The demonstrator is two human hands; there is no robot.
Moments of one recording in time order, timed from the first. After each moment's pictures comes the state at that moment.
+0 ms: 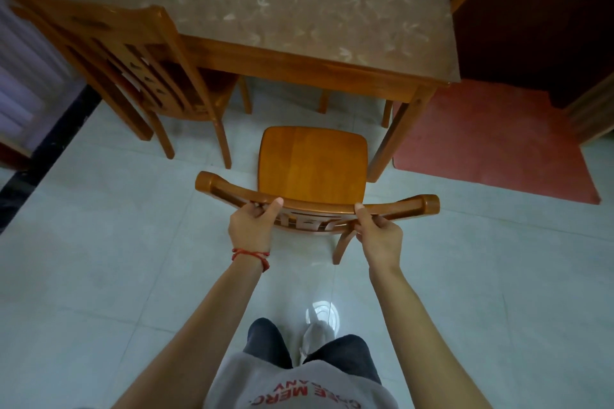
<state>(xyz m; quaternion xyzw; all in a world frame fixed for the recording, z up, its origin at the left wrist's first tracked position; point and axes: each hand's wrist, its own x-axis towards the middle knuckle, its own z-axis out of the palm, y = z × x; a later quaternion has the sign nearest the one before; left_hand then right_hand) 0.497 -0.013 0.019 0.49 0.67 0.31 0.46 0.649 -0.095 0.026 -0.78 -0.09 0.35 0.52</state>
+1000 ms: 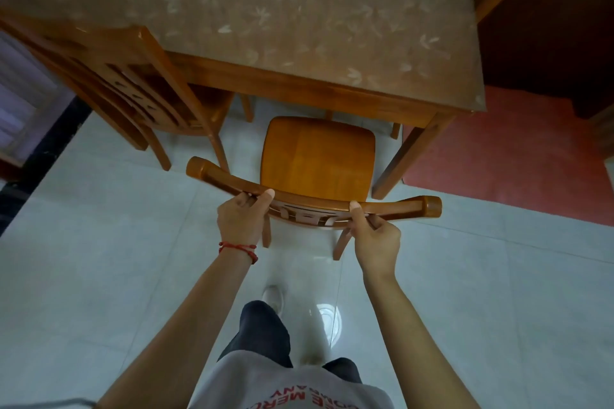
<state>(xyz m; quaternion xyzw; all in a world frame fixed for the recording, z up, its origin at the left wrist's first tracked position) 0.546 0.129 0.006 0.48 0.67 0.35 0.45 0.696 0.029 0.018 -0.78 -0.14 0.32 0.51</state>
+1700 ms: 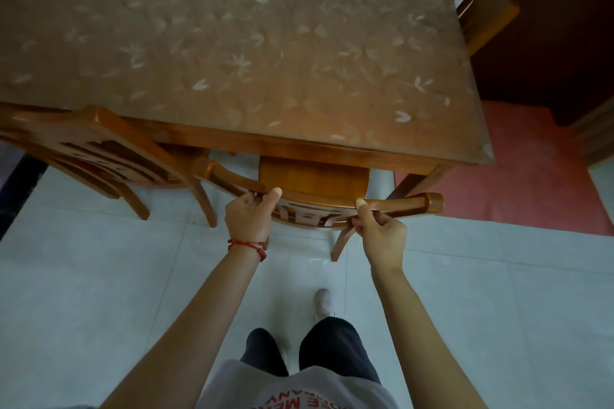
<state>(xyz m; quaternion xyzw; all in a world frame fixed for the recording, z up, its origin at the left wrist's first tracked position) 0.619 0.311 0.010 0.48 0.63 0.34 0.50 0.759 0.203 0.023 -0.80 -0.09 0.30 0.51</state>
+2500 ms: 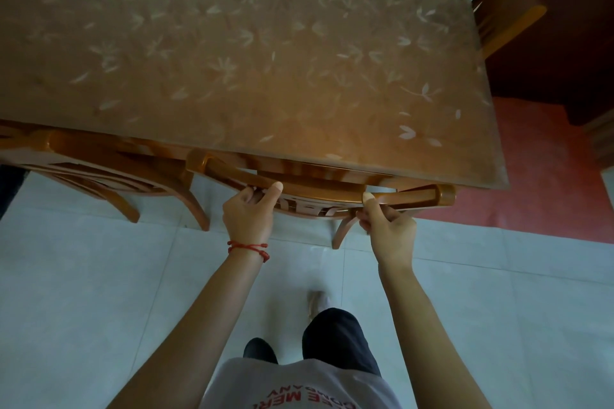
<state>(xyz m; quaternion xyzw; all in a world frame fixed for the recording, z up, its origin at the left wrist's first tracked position) 0.679 0.365 0.010 0.52 0.63 0.35 0.47 0.826 0.265 0.012 -0.79 -0.09 0.30 0.53</state>
